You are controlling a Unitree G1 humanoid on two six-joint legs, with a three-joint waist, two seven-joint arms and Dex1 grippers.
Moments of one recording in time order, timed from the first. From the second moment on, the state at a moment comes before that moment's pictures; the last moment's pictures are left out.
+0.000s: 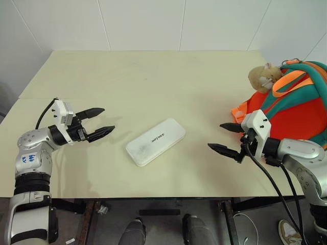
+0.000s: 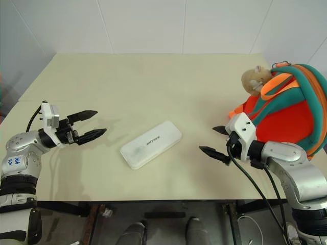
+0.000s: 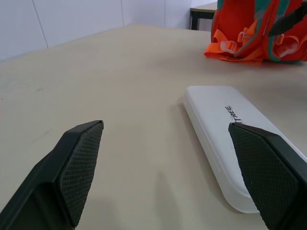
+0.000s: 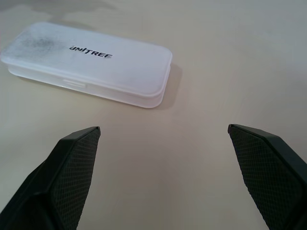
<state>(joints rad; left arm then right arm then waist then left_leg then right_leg) -0.58 0.71 0.26 0.53 -0.45 0.02 -1.21 -0.29 -0.81 -0.13 -0.37 0.50 0.63 0.82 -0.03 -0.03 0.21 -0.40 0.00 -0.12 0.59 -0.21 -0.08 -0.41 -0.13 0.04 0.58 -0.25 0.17</state>
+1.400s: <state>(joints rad) -0.39 0.79 0.21 0.24 -0.46 0.49 -1.11 -0.59 -0.57 0.09 -0.02 0.27 0.52 0.72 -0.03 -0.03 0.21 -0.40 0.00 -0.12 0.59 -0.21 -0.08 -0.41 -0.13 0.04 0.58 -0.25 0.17</state>
